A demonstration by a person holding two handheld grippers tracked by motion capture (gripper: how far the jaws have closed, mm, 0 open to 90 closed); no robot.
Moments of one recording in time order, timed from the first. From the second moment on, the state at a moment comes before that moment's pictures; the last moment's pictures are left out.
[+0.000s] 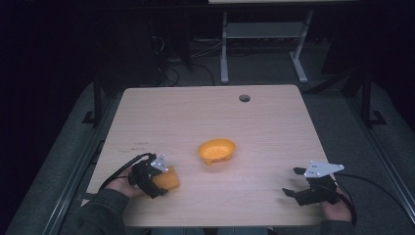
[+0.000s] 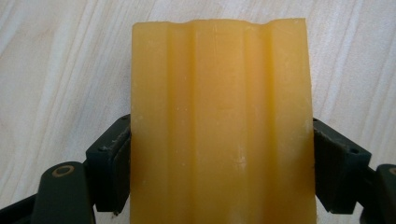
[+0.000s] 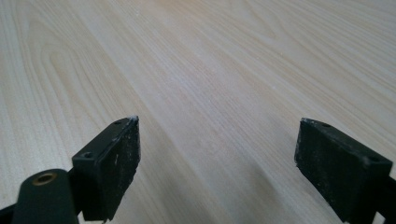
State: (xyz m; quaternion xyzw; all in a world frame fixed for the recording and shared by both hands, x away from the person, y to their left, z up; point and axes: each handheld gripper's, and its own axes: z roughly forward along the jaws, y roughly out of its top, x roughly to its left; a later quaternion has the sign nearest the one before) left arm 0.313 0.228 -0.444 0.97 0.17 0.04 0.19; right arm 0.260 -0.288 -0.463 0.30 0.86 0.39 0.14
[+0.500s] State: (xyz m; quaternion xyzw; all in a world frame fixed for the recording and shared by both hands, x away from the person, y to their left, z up) left arm 0.317 0.217 -0.425 0.97 0.15 0.04 0.20; right arm 0.259 -0.290 -0.461 0.31 0.85 0.40 0.14
